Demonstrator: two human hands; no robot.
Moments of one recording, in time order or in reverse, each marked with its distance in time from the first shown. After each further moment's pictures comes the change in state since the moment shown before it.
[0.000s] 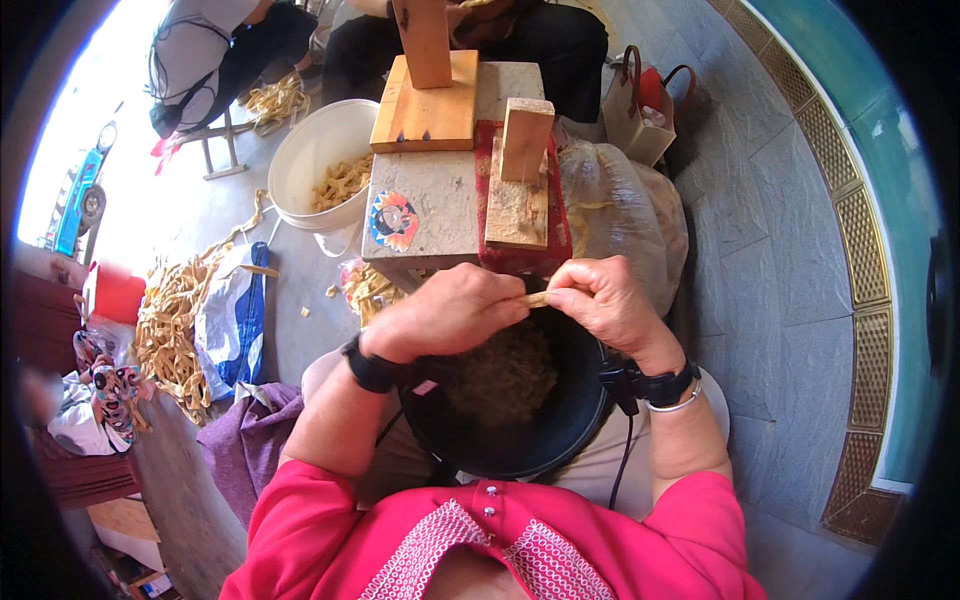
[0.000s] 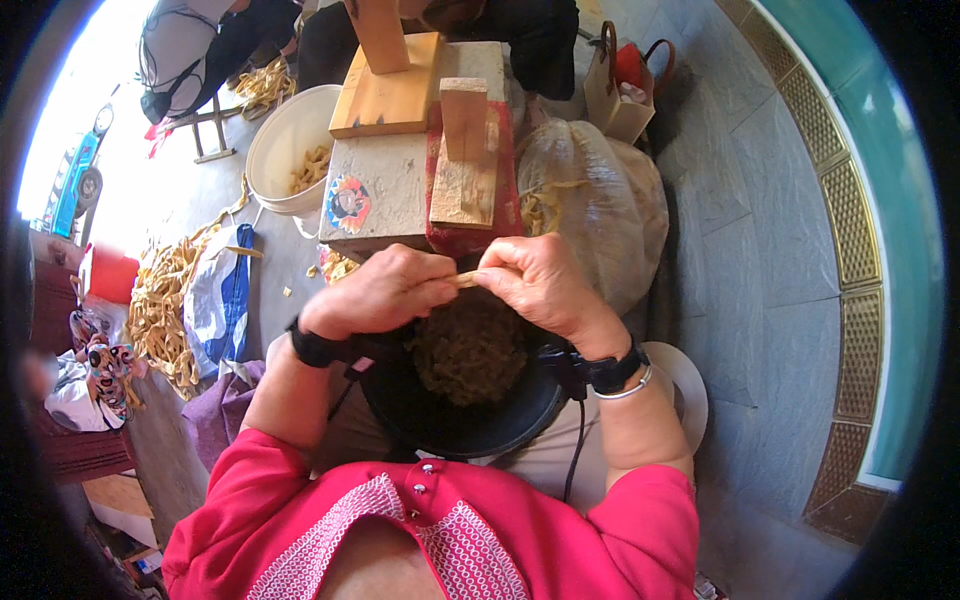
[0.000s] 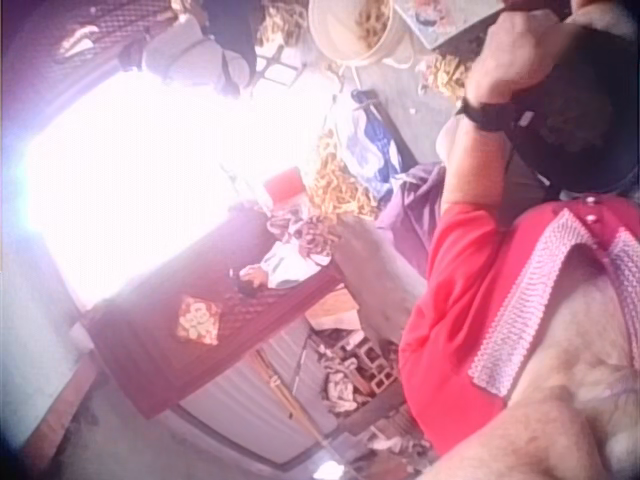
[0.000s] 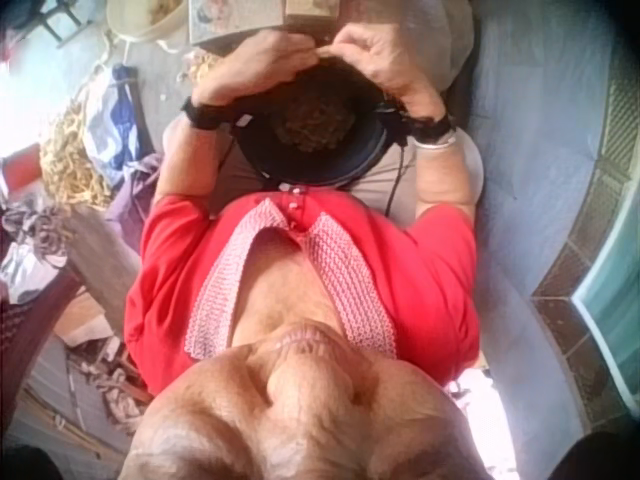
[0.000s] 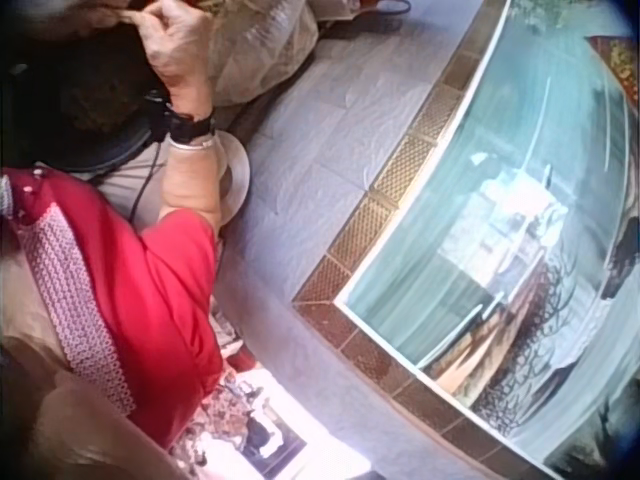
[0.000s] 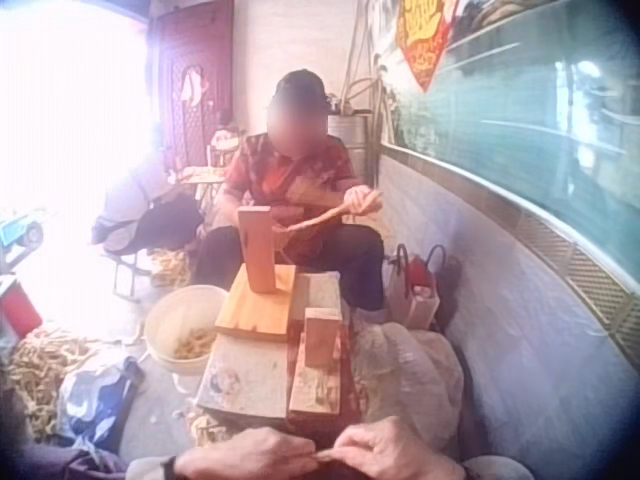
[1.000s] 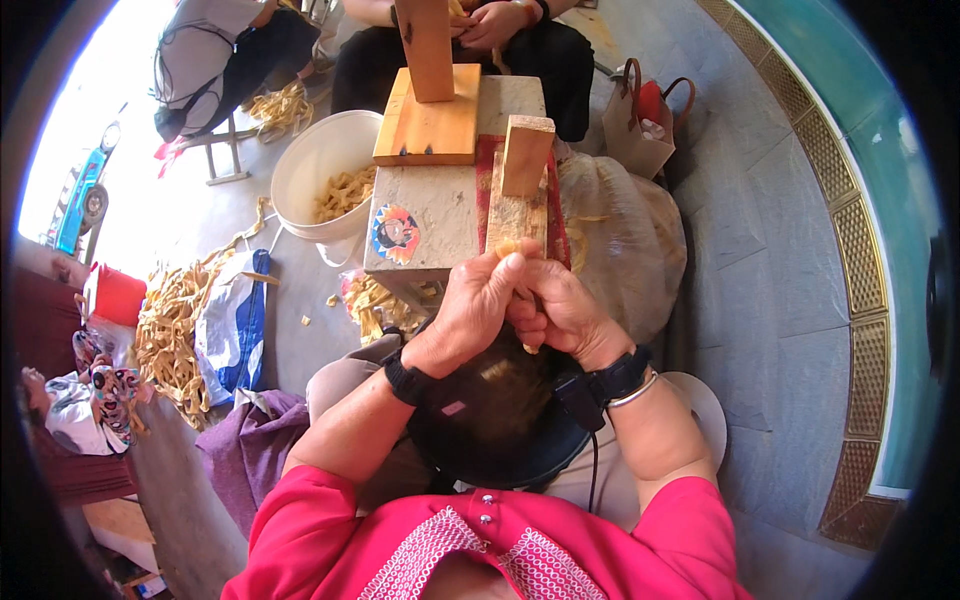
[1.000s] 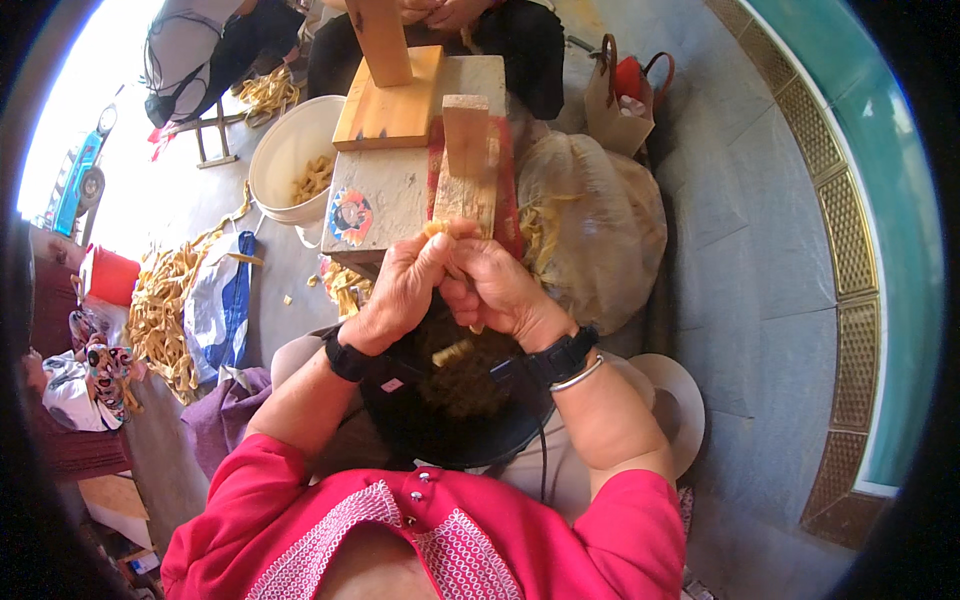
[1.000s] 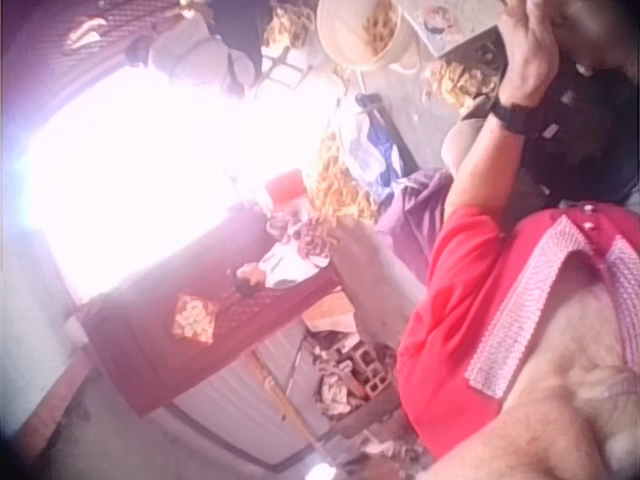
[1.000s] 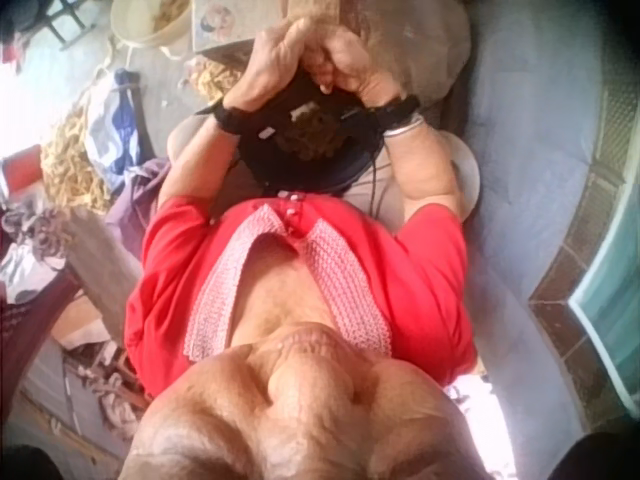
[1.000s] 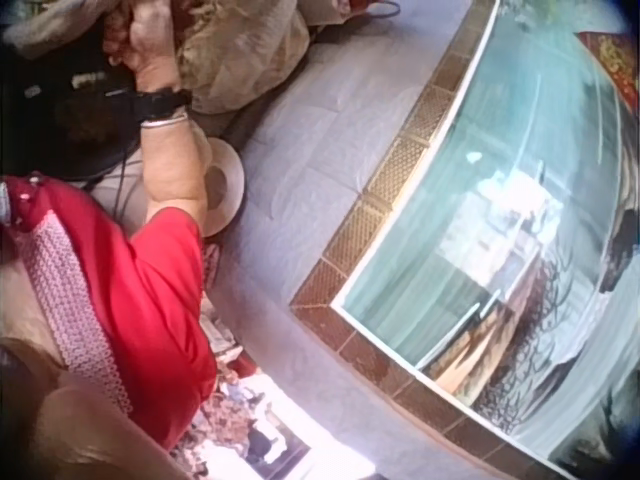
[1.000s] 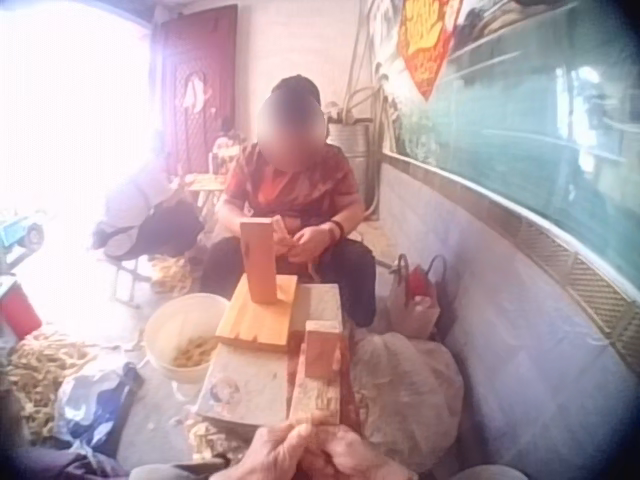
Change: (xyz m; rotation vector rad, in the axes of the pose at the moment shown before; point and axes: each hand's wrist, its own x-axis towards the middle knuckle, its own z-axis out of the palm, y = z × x) left_hand 0.026 -0.012 0.041 -0.834 0.464 0.042; right_hand 0.034 0.012 0.036 1.156 -0.202 0.413
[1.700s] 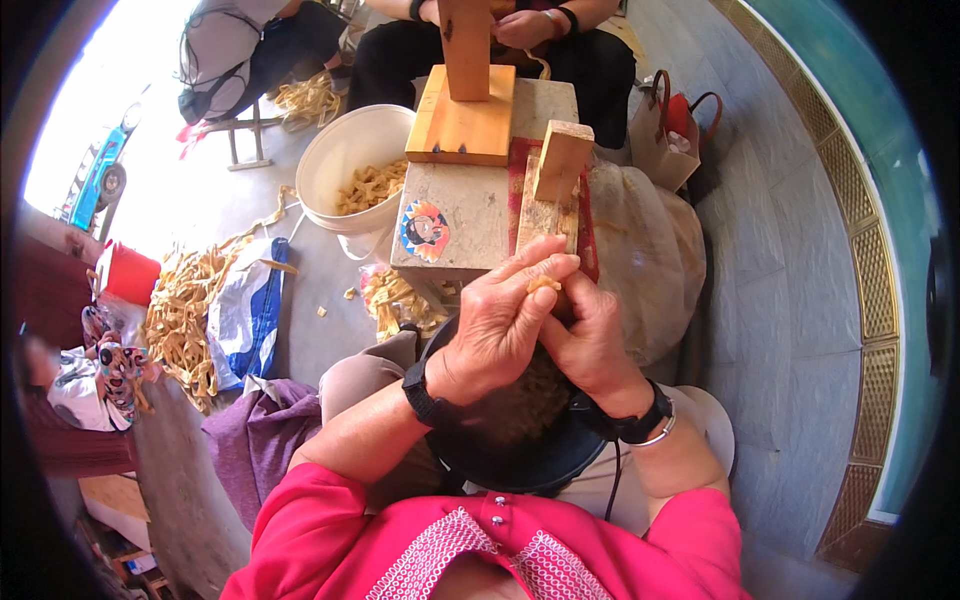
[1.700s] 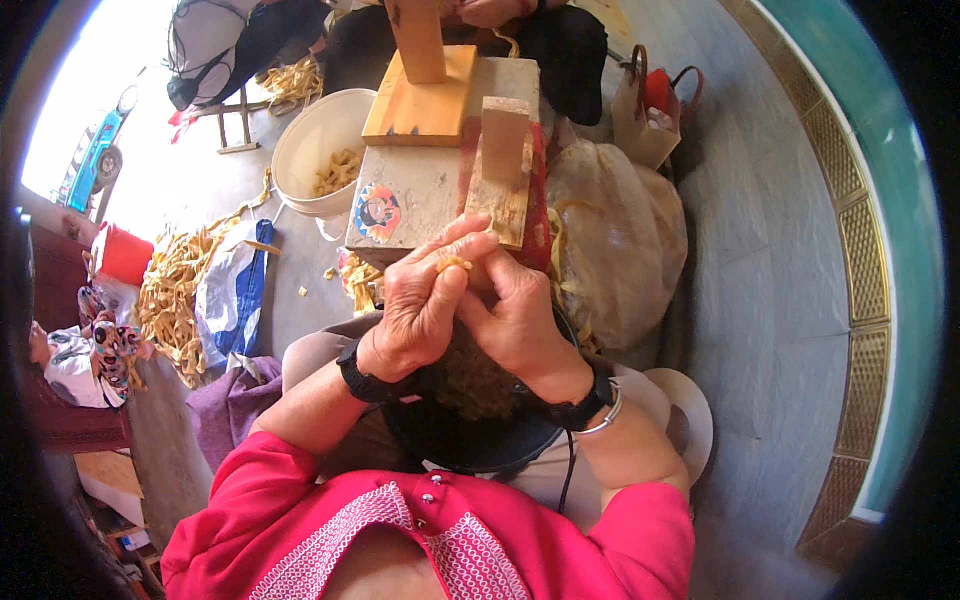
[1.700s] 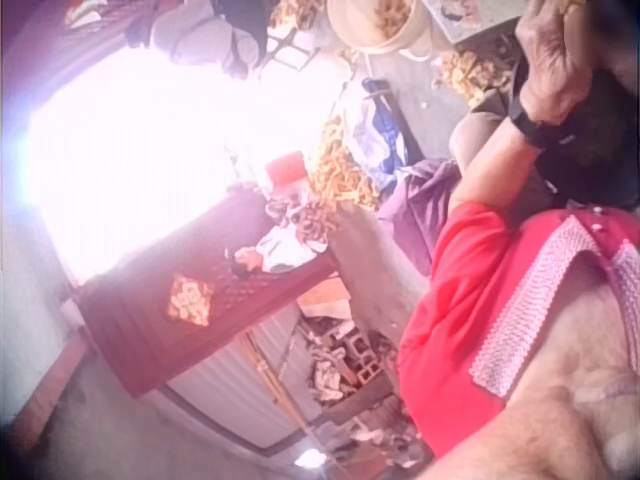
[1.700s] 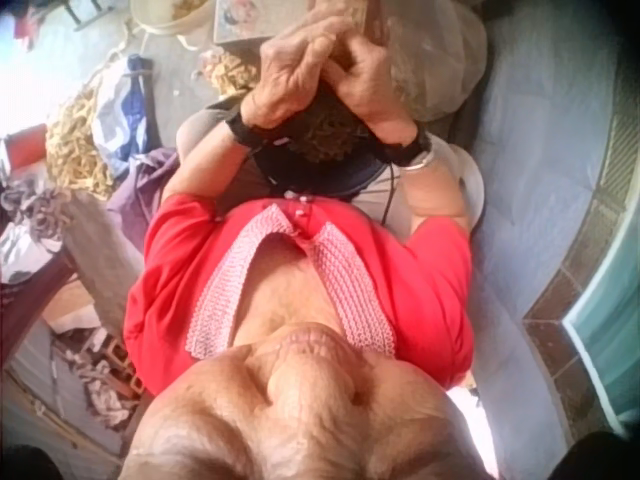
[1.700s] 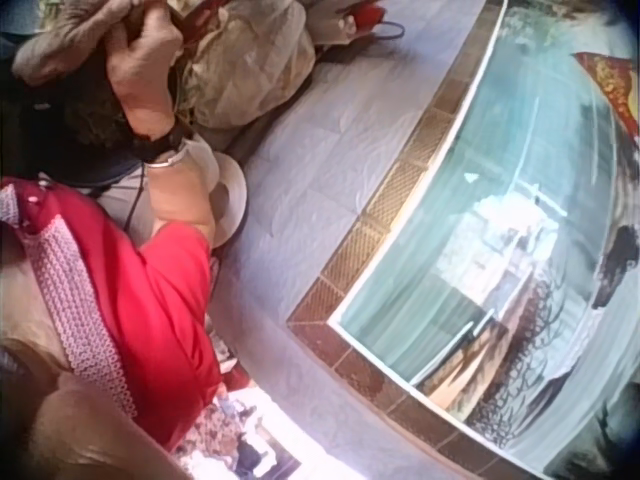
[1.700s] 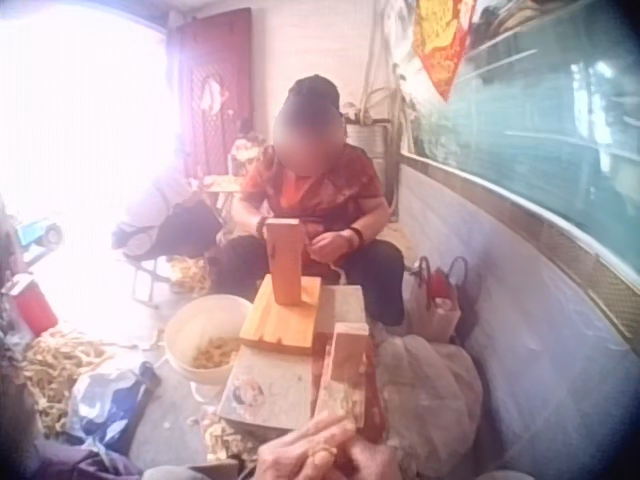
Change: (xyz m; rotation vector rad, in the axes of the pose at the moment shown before) left_hand -0.018 0.017 0.001 0.481 0.142 0.558; right_hand -0.018 0.014 0.037 -0.941 0.304 -0.776
